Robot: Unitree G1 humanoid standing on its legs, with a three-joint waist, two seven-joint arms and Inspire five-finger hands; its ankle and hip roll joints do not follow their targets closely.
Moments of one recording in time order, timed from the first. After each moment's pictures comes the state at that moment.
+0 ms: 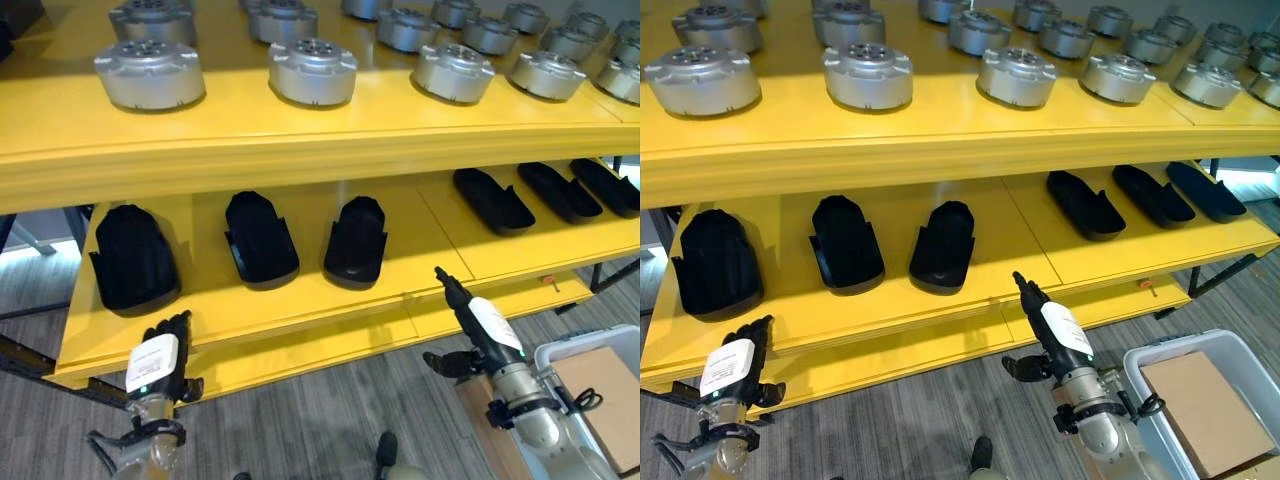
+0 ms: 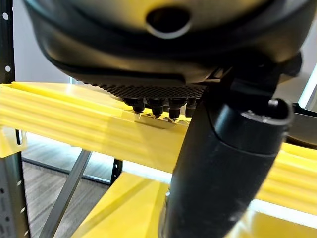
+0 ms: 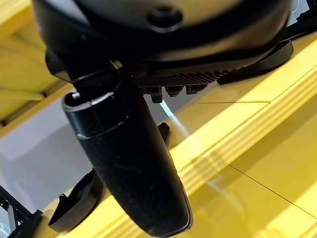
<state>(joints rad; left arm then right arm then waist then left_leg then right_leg) 0.12 0.53 -0.01 0.44 0.72 0.04 0.47 0.19 -0.61 0.18 -0.03 -0.35 -0.23 -0.18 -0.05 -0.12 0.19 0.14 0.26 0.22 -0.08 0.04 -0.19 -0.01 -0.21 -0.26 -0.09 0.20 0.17</state>
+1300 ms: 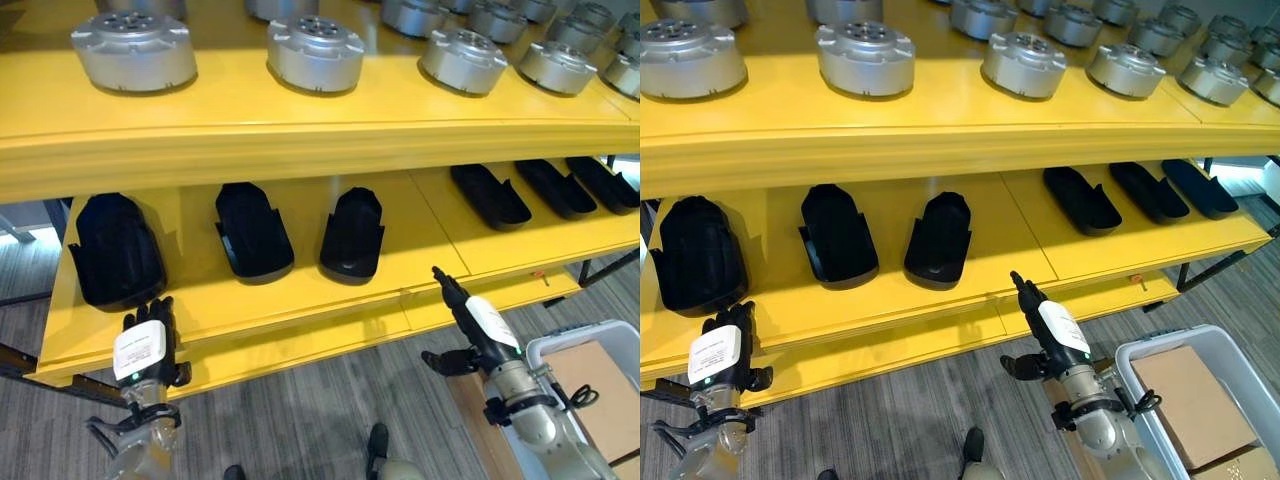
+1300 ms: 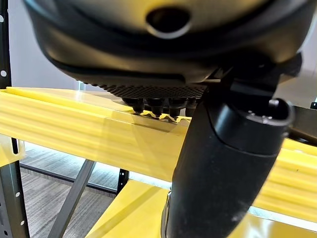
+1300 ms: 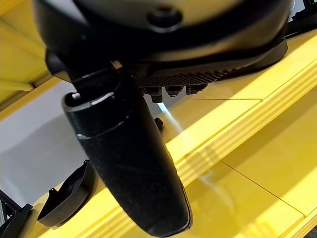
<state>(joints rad) 0.07 0.54 -0.01 0.49 0.73 0.09 0.51 0.19 -0.62 0.19 -0.03 -0.35 -0.23 -0.18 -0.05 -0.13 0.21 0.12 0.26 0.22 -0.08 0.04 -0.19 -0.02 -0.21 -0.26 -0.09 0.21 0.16</state>
